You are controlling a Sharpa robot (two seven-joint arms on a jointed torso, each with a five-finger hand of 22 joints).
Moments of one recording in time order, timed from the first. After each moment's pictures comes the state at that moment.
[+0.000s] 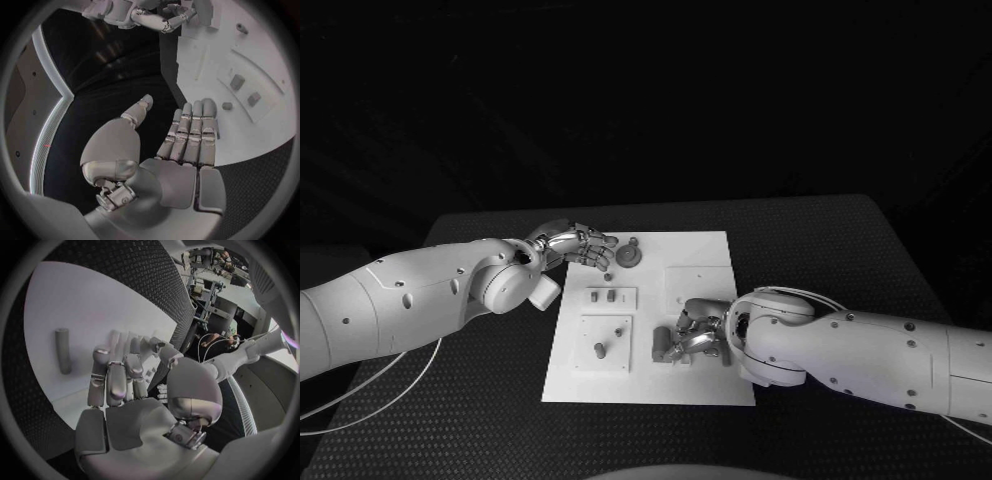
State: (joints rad) left arm 1.21 -0.80 -0.16 1.27 -0.31 -0.09 0.14; left_hand 0.91 -0.09 0.48 -0.23 0.06 0.71 0.19 0.32 0.47 1.01 0.18 0.11 0.16 0.86 0.16 0.29 0.64 0.05 0.85 0.06 0.07 0.86; right arm 1.18 -0.62 -0.25 1.57 -1.12 -0.09 -0.45; right_hand 0.86 -0.13 0.60 -0.13 0.19 1.11 0.06 0.30 0.66 1.28 -0.05 1.19 1.28 1.28 -0.14 1.56 1.07 0.26 1.10 -0.03 0.96 1.31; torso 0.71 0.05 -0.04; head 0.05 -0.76
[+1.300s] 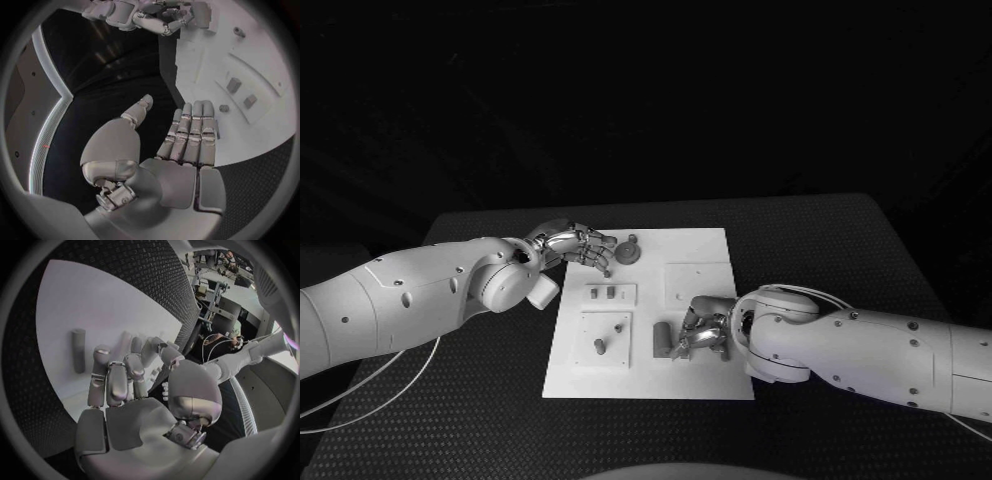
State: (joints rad) left arm 1.21 -0.80 -0.16 1.26 -0.31 -0.08 0.13; left_hand 0.91 -0.09 0.48 -0.23 0.06 0.72 0.19 0.32 0.47 1.01 0.18 0.10 0.16 0.86 0.16 0.29 0.64 0.05 0.85 0.06 0.07 0.85; right arm 1.18 -0.63 -0.25 1.55 -1.14 -0.08 -0.45; right_hand 0.81 -0.11 0.61 -0.21 0.19 1.12 0.05 0.30 0.66 1.30 -0.06 1.20 1.29 1.30 -0.15 1.56 1.07 0.25 1.11 -0.04 0.96 1.31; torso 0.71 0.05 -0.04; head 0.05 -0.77
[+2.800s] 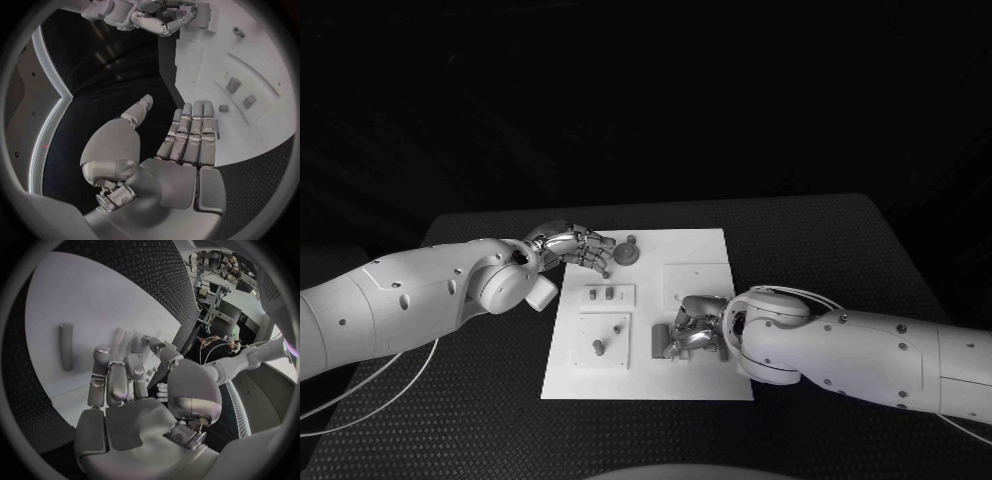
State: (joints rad) left arm 1.21 -0.80 -0.16 1.26 -0.32 -0.08 0.13; left_hand 0.91 -0.09 0.48 -0.23 0.06 0.72 0.19 0.32 0.47 1.01 0.18 0.10 0.16 0.86 0.16 0.29 0.64 0.05 0.85 0.06 0.07 0.85; right arm 1.18 -0.61 -0.25 1.54 -1.19 -0.11 -0.44; right_hand 0.81 -0.14 0.63 -0.20 0.19 1.12 0.05 0.30 0.65 1.30 -0.06 1.20 1.29 1.30 -0.14 1.56 1.07 0.25 1.12 -0.04 0.96 1.31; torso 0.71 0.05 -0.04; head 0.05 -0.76
